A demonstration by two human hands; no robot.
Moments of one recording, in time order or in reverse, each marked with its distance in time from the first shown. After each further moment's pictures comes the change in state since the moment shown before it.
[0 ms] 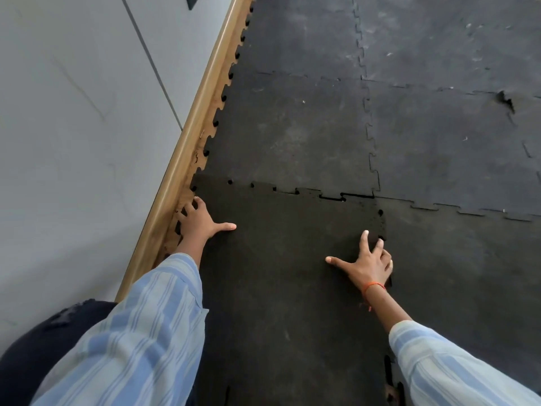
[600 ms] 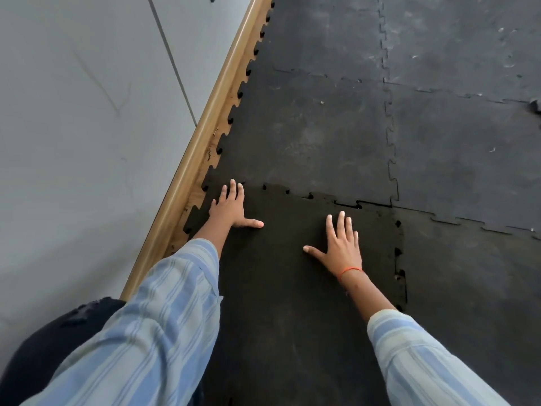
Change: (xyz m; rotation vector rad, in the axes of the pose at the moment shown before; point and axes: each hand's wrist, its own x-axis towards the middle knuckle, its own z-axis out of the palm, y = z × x) left_hand 0.028 0.042 -0.006 0.205 -0.233 0.283; right_hand 0.023 -0.074 0.025 -0.256 -0.058 -0.449
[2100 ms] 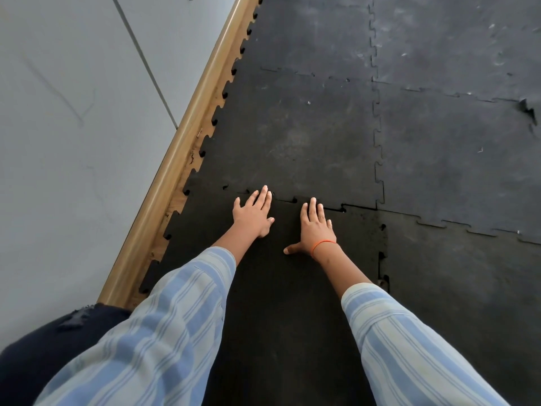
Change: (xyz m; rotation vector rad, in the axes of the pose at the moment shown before) left_hand -0.007 0.092 0.009 0.301 0.015 0.127; right_hand 0.043 -0.021 -0.032 -0.050 -0.256 -0.029
